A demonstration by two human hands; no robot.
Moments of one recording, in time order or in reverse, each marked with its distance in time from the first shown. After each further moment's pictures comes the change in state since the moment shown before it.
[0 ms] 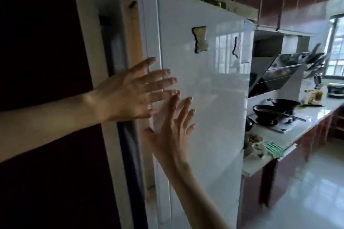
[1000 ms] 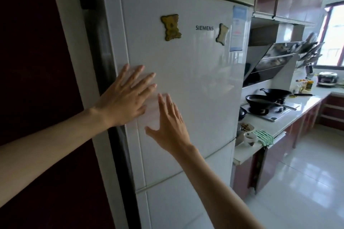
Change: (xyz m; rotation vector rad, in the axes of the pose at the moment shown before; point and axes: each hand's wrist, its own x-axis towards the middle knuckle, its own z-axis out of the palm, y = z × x) left_hand 0.011 0.039 0.067 -0.270 -0.064 -0.323; right_hand 0.034 0.054 0.011 -0.205 -0.263 -0.142
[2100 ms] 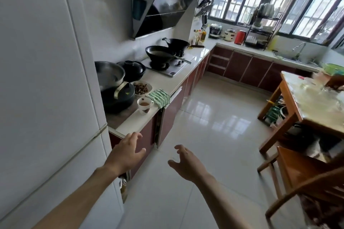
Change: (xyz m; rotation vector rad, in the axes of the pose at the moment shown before) left_hand 0.289 0.530 0.198 -1.371 -0.478 -0.068; right_hand -0.189 0.534 -0.135 -0.171 -0.359 0.988
